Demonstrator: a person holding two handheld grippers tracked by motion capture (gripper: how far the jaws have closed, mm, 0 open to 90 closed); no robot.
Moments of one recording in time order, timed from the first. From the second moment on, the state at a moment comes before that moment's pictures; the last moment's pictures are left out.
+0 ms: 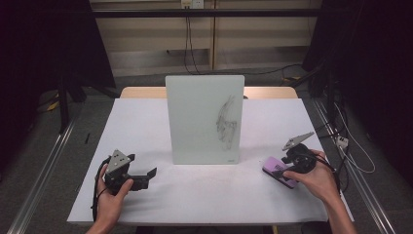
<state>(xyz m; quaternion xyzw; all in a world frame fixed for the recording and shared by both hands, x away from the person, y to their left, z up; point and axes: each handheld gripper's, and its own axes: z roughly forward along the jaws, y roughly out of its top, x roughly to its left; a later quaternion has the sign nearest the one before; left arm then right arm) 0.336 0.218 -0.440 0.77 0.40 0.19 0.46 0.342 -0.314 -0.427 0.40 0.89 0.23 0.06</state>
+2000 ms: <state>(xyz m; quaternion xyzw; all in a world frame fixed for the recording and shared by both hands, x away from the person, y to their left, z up) 0.340 0.221 -0.445 0.77 0.40 0.19 0.45 0.332 -0.300 -0.395 0.38 0.82 0.39 0.16</state>
